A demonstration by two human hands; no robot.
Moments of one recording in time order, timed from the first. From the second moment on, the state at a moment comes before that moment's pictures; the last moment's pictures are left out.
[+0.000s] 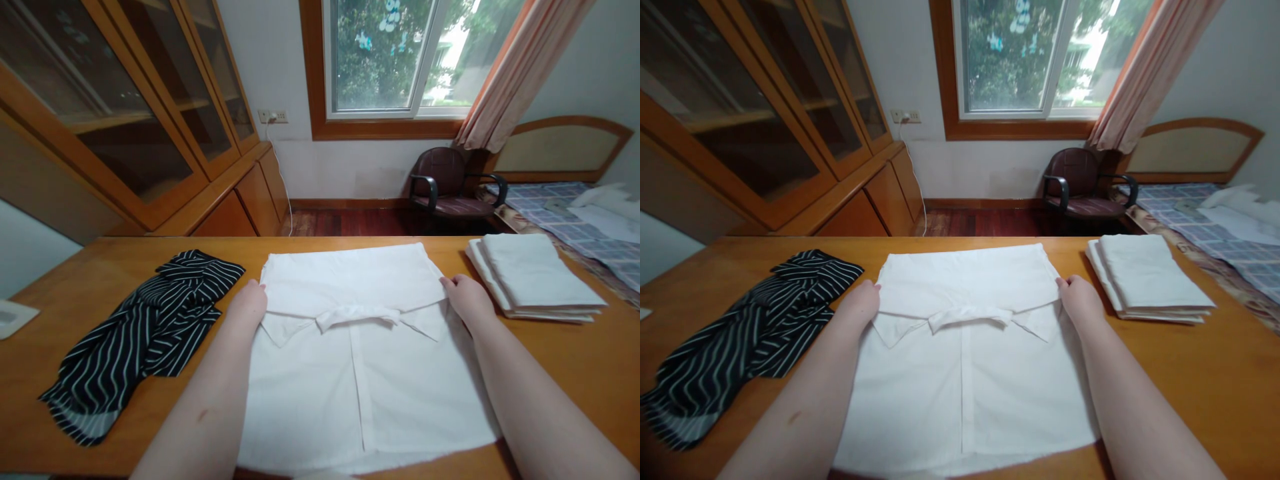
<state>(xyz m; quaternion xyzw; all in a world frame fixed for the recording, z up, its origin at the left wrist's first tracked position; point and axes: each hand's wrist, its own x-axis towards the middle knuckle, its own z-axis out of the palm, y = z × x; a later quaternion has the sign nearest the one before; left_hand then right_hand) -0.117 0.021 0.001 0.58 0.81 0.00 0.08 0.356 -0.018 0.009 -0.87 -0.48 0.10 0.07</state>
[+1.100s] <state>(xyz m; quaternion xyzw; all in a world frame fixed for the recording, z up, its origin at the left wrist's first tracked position) -0.087 0.003 0.021 0.66 0.74 0.13 -0.06 0.342 -0.024 0.003 -0.81 -0.58 -0.04 0.07</state>
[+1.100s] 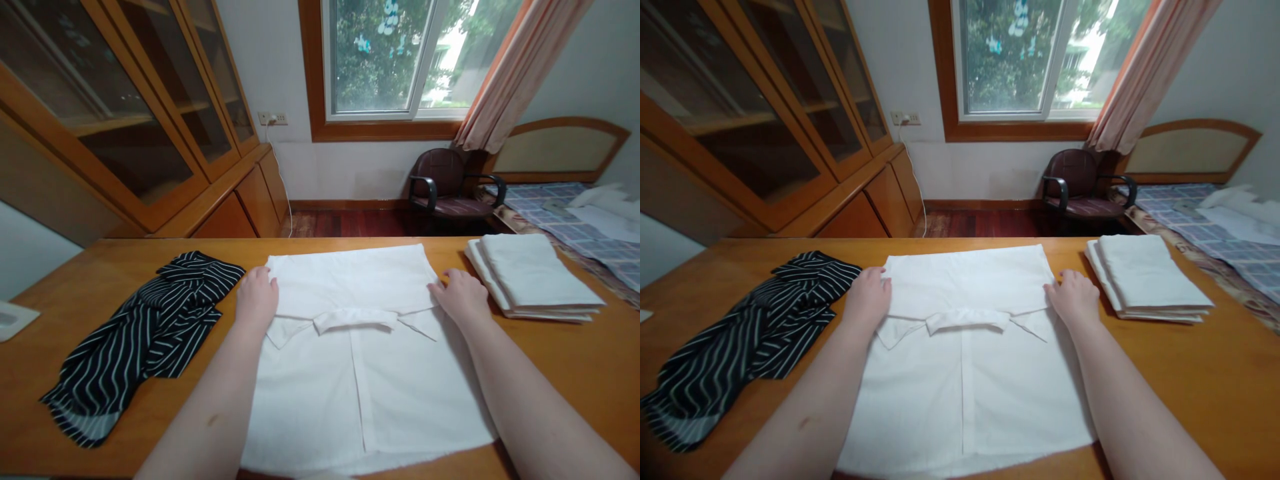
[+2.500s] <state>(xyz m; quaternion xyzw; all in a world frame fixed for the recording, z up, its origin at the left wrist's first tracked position) -0.036 0.077 -0.029 0.73 0.68 0.05 0.03 0.279 0.060 -0.023 -0.71 -0.70 0.05 0.02</state>
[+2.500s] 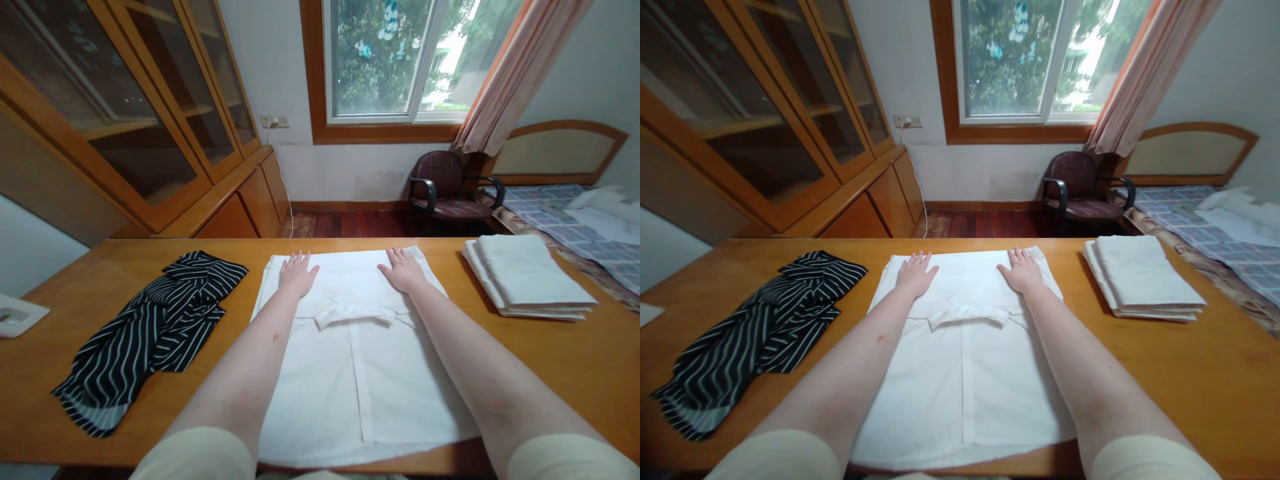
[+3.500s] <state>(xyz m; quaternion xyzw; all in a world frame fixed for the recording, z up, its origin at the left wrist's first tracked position) -0.070 0.102 -0.028 0.48 0.86 0.17 0.01 0.339 0.076 -0.032 -0.84 -0.52 0.04 0.11</state>
